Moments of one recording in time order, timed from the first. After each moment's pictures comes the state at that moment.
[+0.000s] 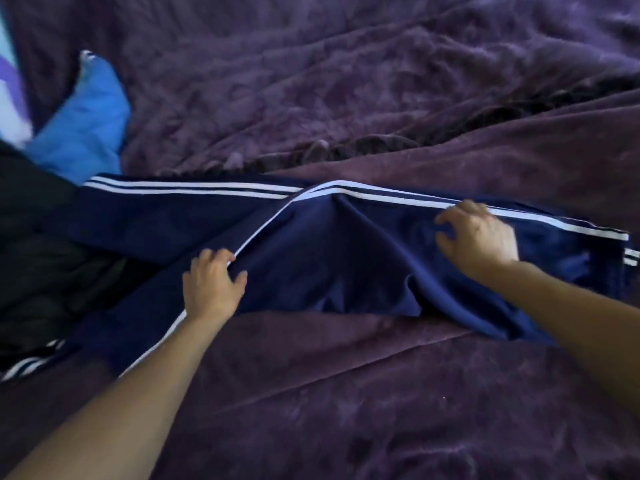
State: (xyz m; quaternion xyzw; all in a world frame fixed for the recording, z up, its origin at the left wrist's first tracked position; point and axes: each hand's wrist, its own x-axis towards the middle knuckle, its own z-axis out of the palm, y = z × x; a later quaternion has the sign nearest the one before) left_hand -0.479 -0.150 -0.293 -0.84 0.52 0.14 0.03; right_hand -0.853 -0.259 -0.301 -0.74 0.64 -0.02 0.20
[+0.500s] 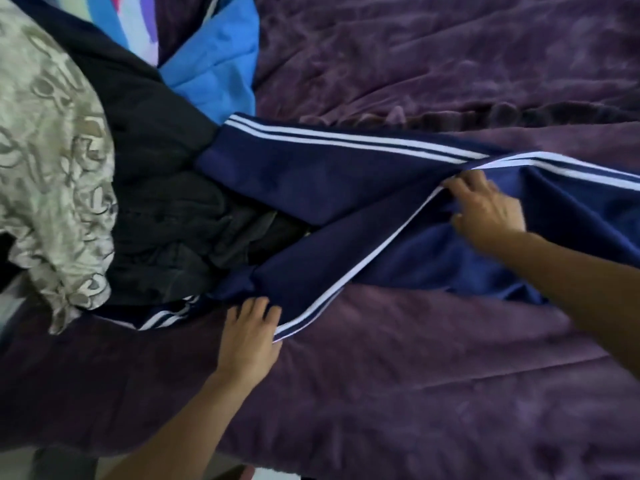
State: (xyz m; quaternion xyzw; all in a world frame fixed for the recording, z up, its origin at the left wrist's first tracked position) left_hand -0.257 0.027 -0.327 -0.72 0.65 0.17 0.18; right_hand -0.563 -0.231 -0.336 -0.81 0.56 0.05 0.17
